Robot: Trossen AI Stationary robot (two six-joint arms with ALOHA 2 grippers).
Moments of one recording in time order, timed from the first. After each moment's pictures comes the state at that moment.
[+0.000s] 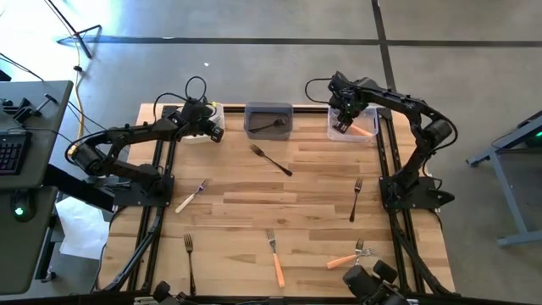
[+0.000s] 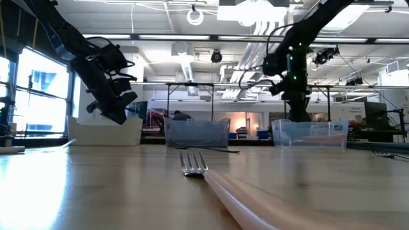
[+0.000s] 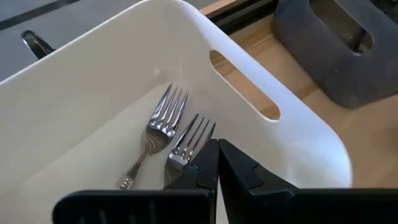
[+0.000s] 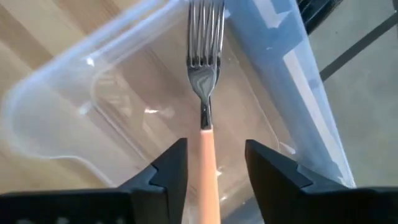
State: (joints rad) left arm 0.90 1.33 0.55 -0.04 -0.04 -0.09; right arm -0.89 1.71 1.26 -0.97 0.23 -0.29
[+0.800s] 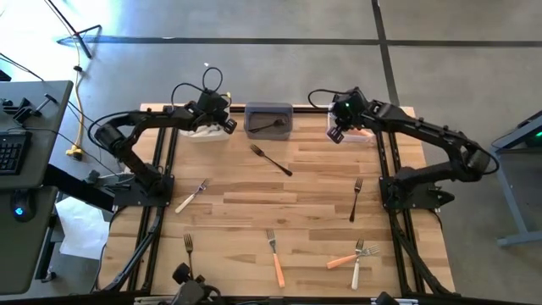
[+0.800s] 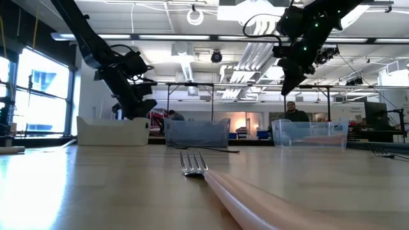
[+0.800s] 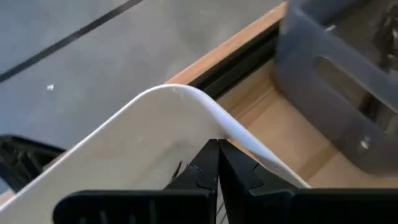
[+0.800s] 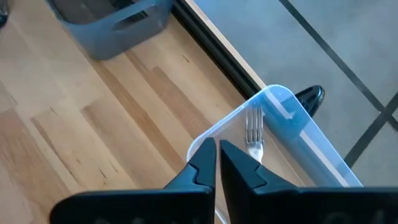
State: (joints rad) left arm 0.86 1.60 0.75 0.07 -0.09 0.03; right arm -0.67 1.25 0.96 -0.62 0.18 -0.10
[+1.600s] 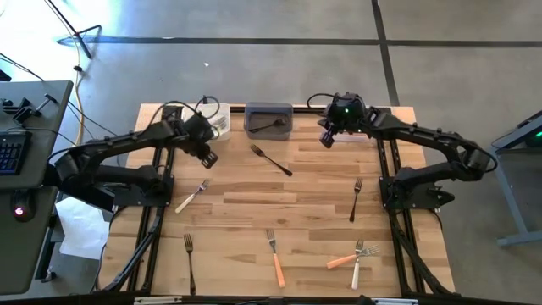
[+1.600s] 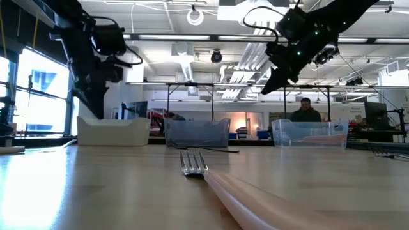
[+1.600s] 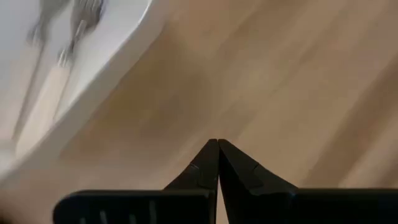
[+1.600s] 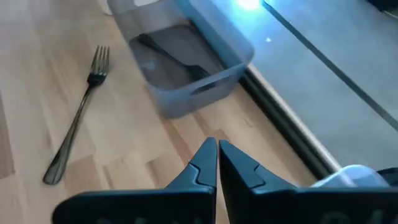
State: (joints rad) left arm 0.61 1.12 0.66 -0.73 0.00 -0.18; right arm -0.62 1.25 0.82 -0.24 -0.03 -0.13
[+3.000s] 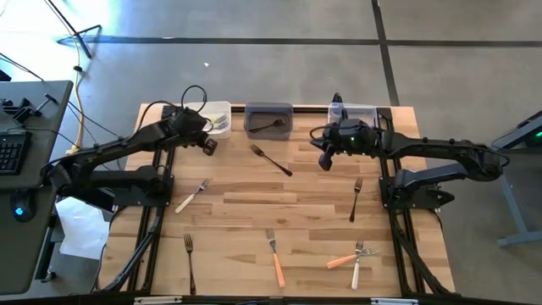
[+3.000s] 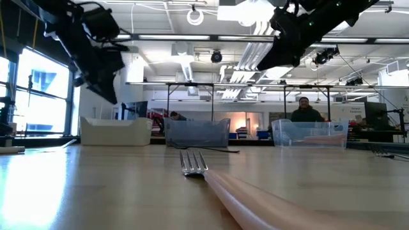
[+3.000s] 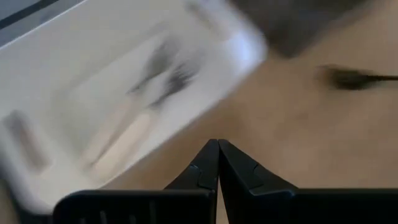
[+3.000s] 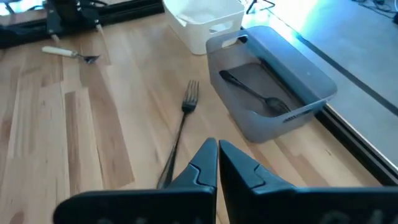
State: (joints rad) left arm 0.64 0.98 0.62 -0.53 -0.18 -0.22; right arm -0.28 1.10 0.76 -0.19 0.10 0.08
